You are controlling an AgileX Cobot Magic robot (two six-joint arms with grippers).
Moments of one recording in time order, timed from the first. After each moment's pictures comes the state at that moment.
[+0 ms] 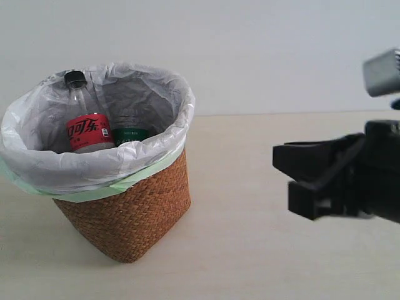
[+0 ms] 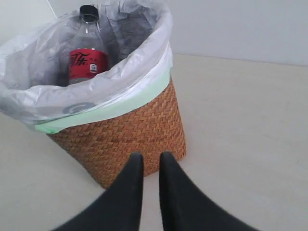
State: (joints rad) left arm -0.02 0.00 0.00 -0.13 0.31 0.05; right arm 0.70 0.90 -0.47 -0.44 -0.06 0.69
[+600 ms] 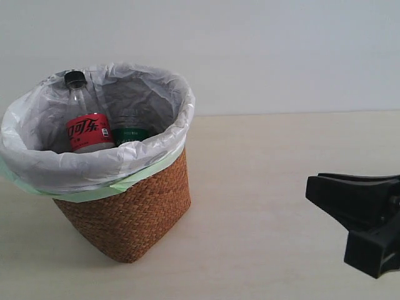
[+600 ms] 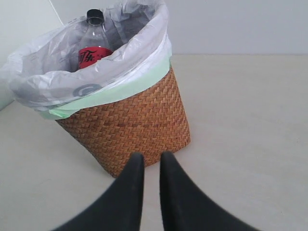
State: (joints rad) left arm -0.02 0.00 0.00 -0.13 0.31 0.05; right arm 0.70 0.71 -0.32 -0.44 -0.07 0.75
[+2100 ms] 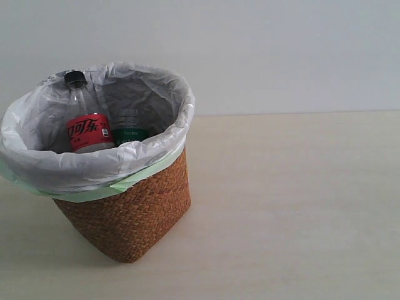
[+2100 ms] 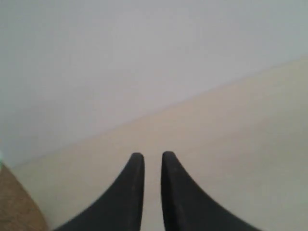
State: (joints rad) left arm -0.02 0.00 0.00 -0.13 0.31 0.05; right arm 0.17 0.00 -0.11 -0.42 0.28 0.84
